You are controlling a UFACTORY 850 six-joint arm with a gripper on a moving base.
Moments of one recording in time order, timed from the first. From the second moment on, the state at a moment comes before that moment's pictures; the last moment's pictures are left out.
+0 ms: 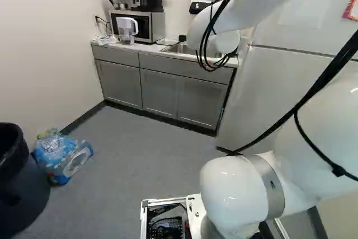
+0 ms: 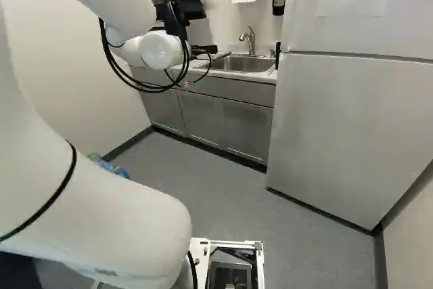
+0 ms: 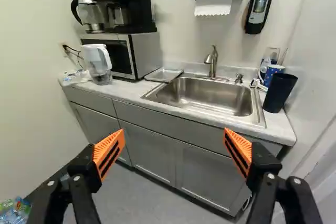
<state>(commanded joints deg) 0.0 12.8 -40.4 0.0 27.0 0.0</state>
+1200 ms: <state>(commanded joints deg) 0.0 16.0 -44.8 0.0 18.1 0.0</state>
